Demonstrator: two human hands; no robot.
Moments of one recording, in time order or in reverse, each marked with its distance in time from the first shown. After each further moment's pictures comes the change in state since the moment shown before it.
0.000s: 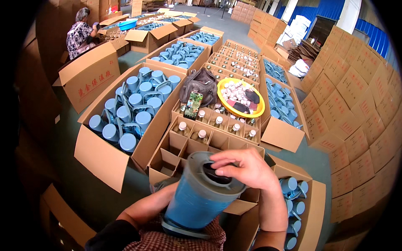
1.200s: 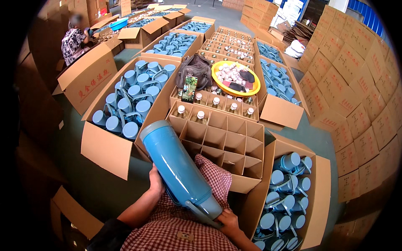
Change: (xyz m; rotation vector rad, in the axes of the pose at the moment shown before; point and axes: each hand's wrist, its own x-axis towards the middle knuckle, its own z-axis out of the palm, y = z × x) left_hand -0.124 -0.018 -0.005 -0.404 1.146 0.179; right_hand -0.212 0.165 0.202 -0.297 0.341 -0.159
